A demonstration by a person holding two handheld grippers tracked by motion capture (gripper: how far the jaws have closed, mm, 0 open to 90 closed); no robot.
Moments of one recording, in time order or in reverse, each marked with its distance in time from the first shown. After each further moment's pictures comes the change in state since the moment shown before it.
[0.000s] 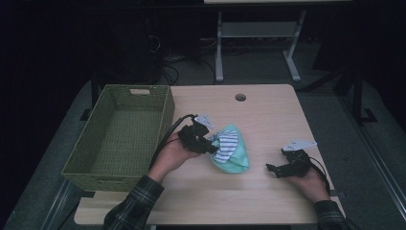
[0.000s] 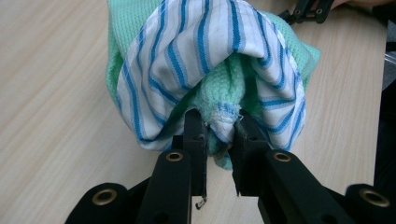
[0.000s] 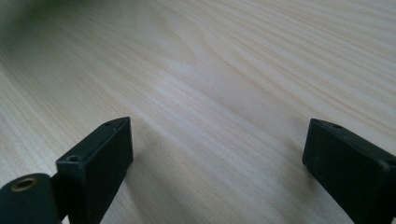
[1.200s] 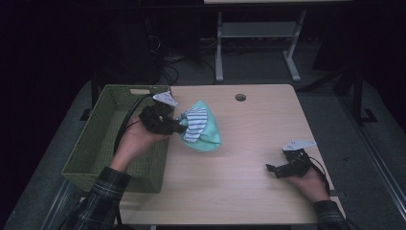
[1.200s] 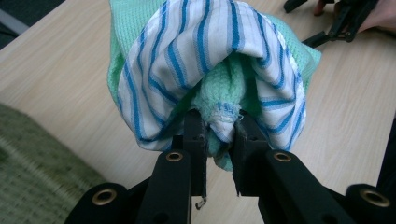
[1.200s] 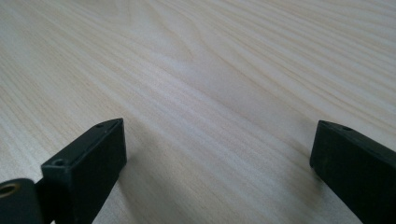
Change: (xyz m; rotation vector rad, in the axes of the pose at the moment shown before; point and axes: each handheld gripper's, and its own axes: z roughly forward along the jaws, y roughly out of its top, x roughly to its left) left arm 0.028 -0.016 -0.105 -0.049 0.157 -0.064; right arm 0.000 0.001 0.001 0.012 -0.008 0.007
